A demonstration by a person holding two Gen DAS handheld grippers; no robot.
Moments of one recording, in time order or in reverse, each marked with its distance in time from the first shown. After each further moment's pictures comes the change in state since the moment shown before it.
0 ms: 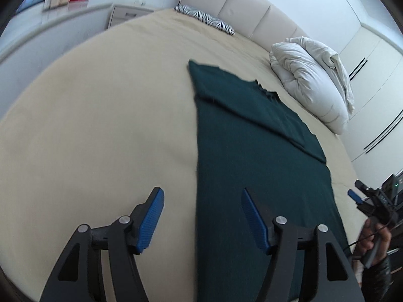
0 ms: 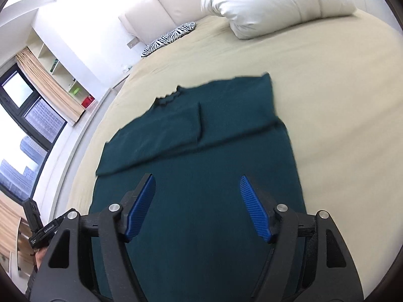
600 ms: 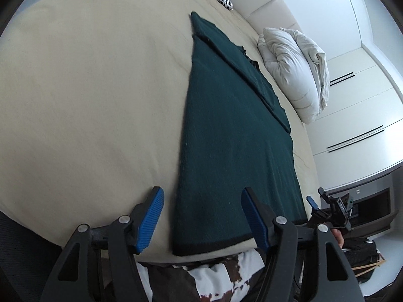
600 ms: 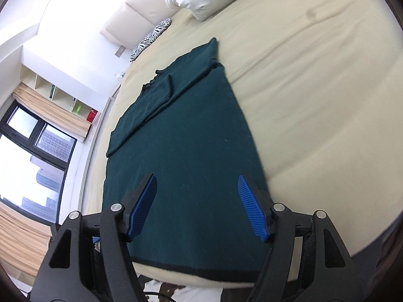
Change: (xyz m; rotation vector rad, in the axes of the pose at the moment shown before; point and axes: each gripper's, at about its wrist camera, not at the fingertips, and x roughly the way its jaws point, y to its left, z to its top) left arm -0.017 0.020 -0.068 -0.172 0.198 -0.245; right arm -0.085 -0.084 -0.101 0.236 0.037 0.066
